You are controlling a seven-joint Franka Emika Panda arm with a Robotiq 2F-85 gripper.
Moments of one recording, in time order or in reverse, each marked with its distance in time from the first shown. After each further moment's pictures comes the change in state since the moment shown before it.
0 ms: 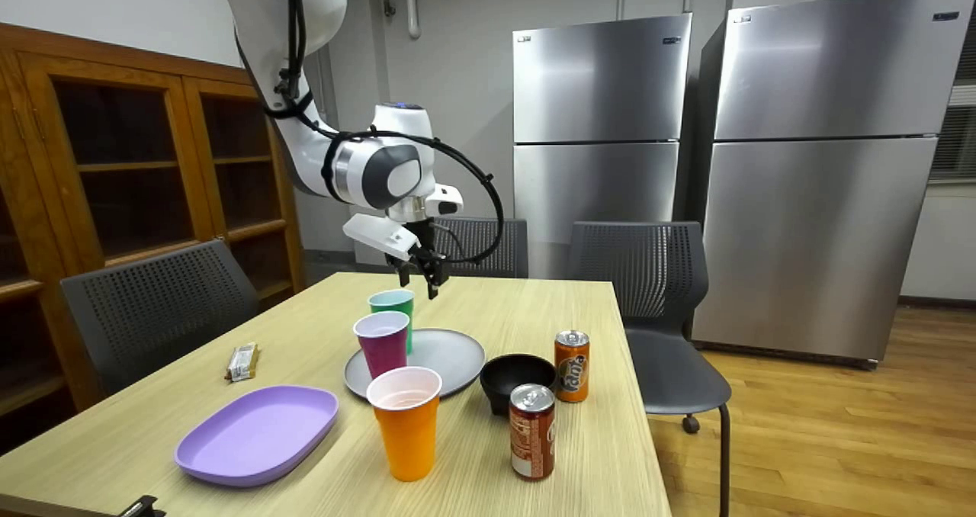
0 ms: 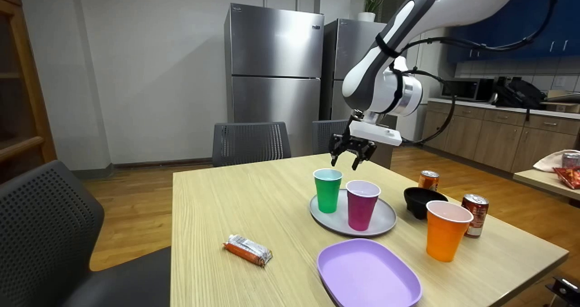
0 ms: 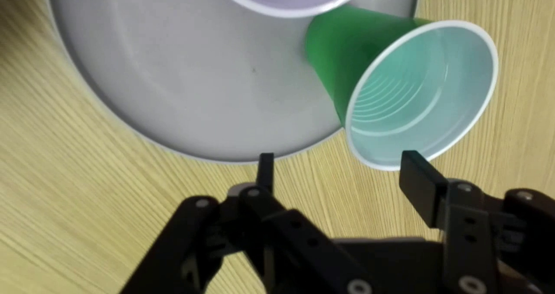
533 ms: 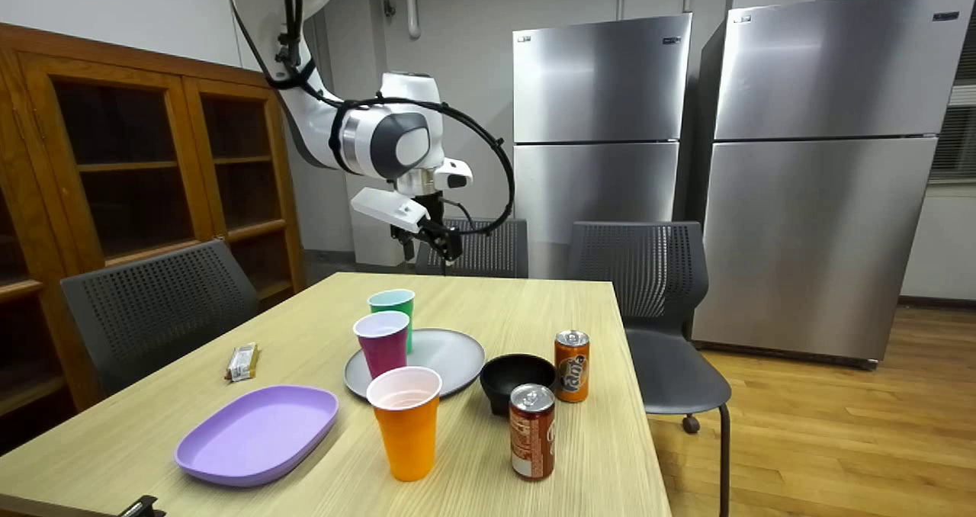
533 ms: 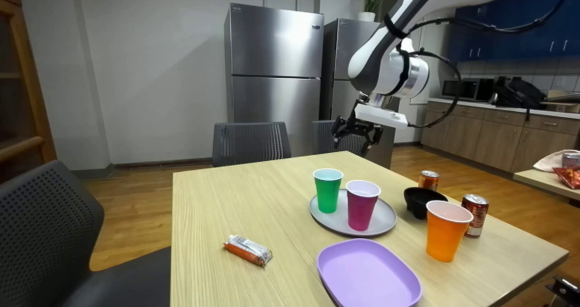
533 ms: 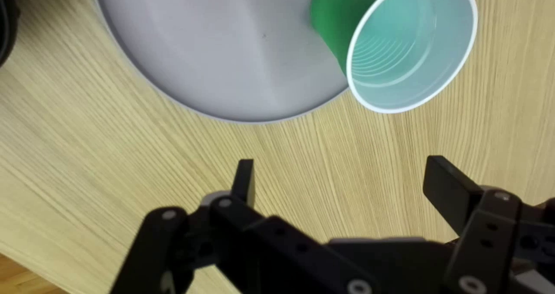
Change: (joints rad) arm -0.003 -0.076 -0.028 0.009 0.000 -0.071 0.000
